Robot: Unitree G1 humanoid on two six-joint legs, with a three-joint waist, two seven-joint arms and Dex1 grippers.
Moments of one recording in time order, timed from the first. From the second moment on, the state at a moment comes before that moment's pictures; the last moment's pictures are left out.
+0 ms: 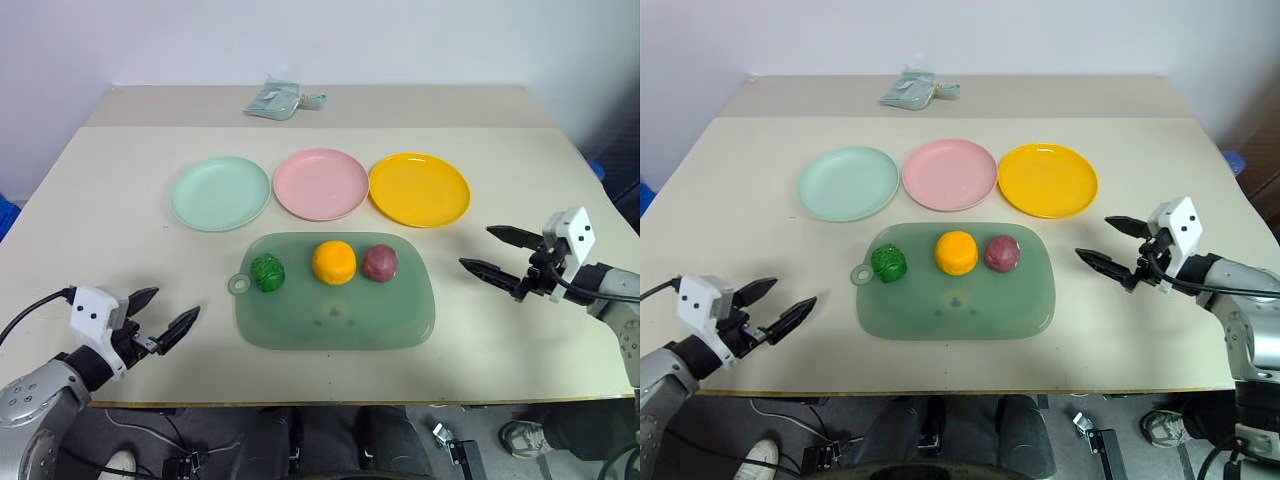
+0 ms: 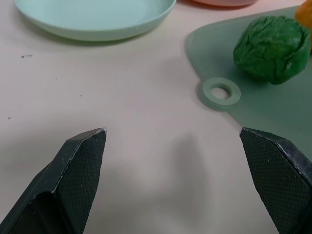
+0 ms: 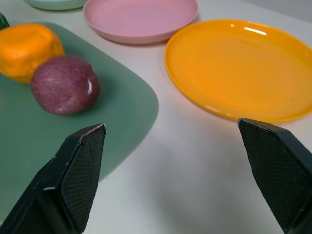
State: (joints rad) left arm 0.37 0.60 0.47 -0.45 -0.55 0.42 -0.67; right arm -0.13 -0.82 -0.31 -0.04 0.49 0.38 0.98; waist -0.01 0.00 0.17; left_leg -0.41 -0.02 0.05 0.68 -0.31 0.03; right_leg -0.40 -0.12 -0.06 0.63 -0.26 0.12
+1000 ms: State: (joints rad) left arm -0.04 0.66 0.16 -0.24 -0.52 0.38 -0.91; right arm 0.13 -0.76 -0.30 -0.36 0.56 0.39 0.95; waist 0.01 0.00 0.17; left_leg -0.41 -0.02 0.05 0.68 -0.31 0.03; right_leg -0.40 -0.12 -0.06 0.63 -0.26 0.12
